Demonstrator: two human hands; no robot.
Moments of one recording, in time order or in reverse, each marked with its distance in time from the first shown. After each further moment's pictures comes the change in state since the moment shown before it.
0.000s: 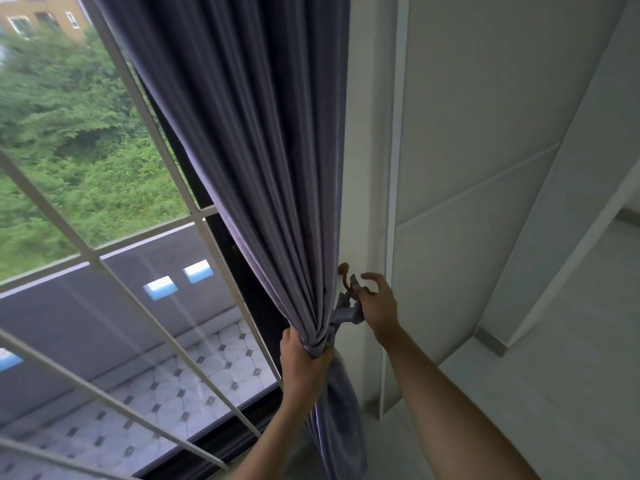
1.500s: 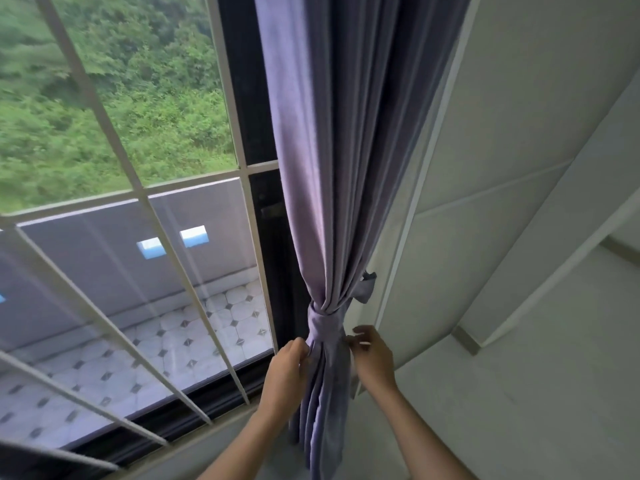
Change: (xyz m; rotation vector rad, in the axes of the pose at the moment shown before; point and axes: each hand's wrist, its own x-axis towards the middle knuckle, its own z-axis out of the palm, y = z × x) left_hand -0.045 -0.067 -0.039 0.290 -0.176 0.125; right_hand -0.117 0.053 0.001 -0.463 -0.106 0.098
